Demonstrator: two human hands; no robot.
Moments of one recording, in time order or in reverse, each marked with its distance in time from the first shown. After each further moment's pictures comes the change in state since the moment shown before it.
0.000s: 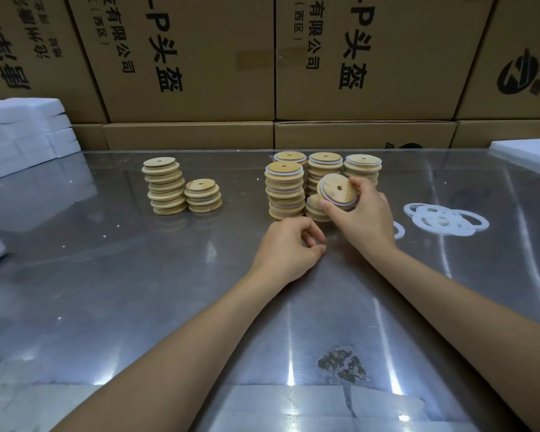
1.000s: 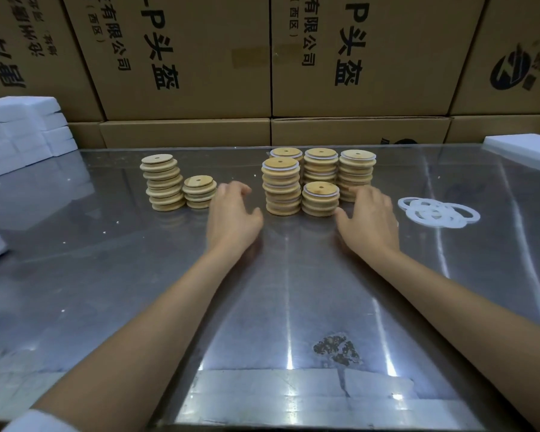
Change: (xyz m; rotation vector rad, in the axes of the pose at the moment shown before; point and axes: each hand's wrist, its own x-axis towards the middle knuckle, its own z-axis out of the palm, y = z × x) left_hand 0.020 -0.042 -0.042 0.206 0.343 -0.167; right_hand -0.019 -0.005 -0.017 -0.402 -0.102 -0.007
